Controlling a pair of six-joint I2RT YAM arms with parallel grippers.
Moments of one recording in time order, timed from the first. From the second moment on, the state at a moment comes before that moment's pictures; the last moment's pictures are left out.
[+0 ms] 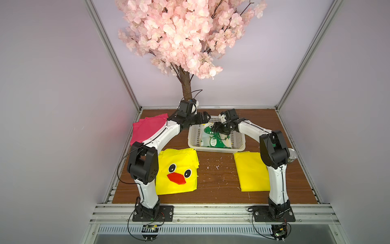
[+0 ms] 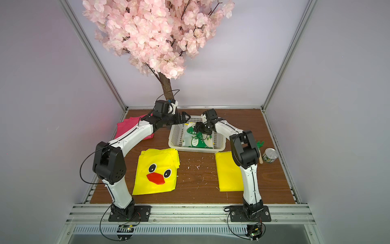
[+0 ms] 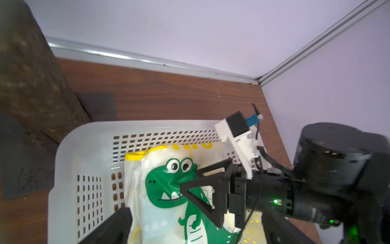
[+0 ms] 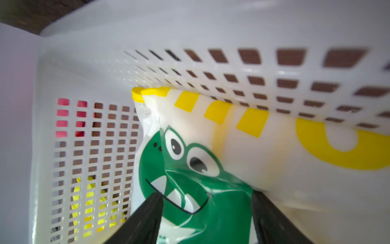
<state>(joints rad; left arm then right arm) -0.40 1.82 1.55 -0.30 0.33 -0.46 0.41 2.16 1.65 -0.41 -0.33 0.49</state>
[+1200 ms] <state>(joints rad) -0.21 1.01 0.94 -0.56 0.21 -0.53 0.83 1.60 1.26 -0.43 -0.29 0.50</state>
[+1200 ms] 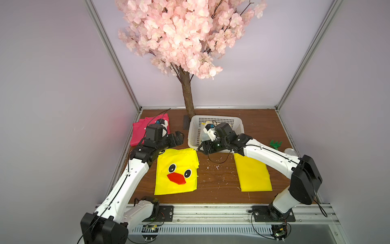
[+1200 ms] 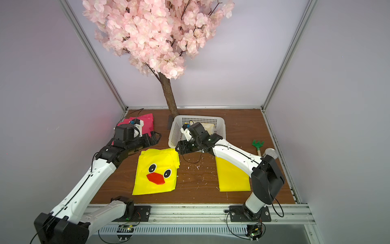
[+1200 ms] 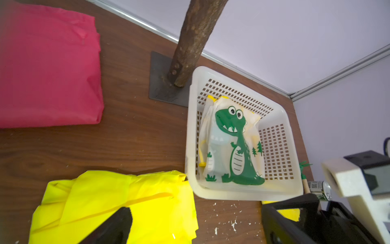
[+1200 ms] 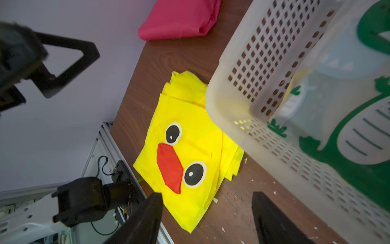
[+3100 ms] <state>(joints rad) -0.01 0.79 0.60 -0.83 0.16 -0.67 1.00 1.79 0.94 -0.11 -0.26 0.65</state>
